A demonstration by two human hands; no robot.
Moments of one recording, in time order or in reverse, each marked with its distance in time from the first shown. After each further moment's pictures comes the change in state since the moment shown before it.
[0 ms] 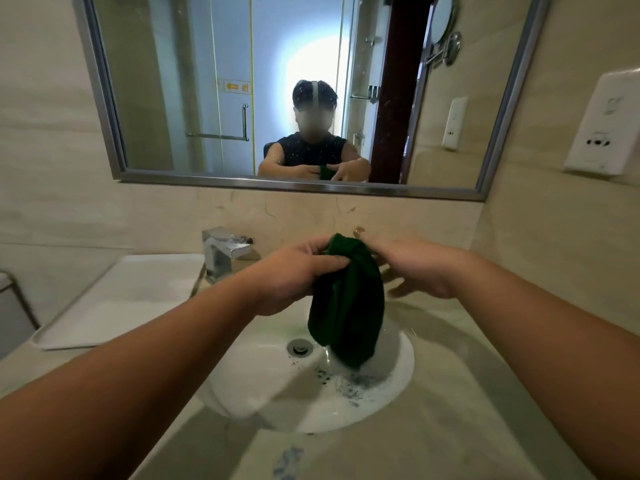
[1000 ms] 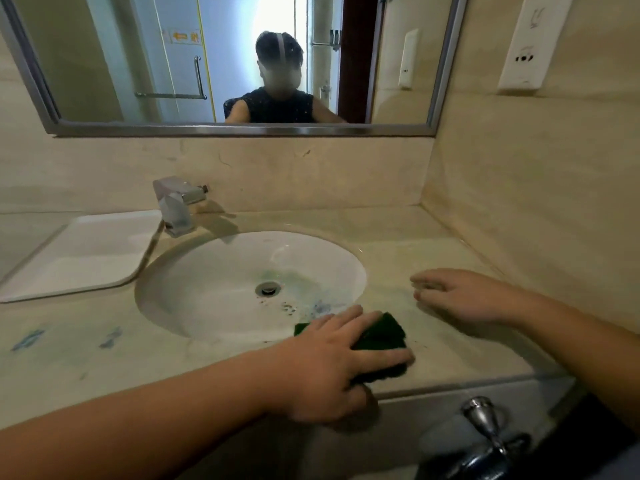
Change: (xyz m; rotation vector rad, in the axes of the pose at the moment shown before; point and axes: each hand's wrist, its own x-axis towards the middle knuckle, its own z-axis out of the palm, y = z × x) left_hand -0.086 -0.086 0.155 1.285 -0.496 0.143; right_hand -0.100 0.202 -0.012 -0.557 0.093 0.023
